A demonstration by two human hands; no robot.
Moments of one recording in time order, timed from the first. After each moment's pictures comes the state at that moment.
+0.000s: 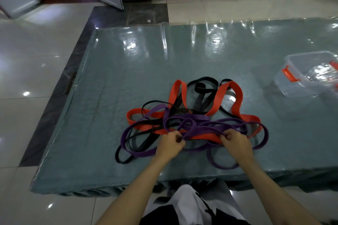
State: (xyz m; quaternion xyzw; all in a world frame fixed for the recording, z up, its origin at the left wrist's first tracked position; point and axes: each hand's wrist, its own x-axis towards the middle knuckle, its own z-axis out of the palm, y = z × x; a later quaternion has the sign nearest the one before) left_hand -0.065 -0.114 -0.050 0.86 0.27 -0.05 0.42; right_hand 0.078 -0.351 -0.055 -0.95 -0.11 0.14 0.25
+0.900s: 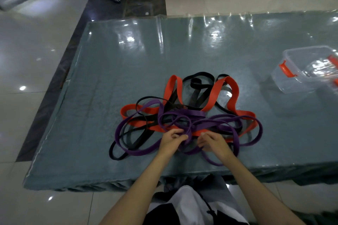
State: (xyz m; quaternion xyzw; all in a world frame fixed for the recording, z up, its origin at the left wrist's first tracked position) left_hand -0.050 -0.143 -0.067 0.62 0.38 -0.02 0.68; right_hand 0.047 -0.320 -0.065 -0.76 -0.04 0.37 0.54
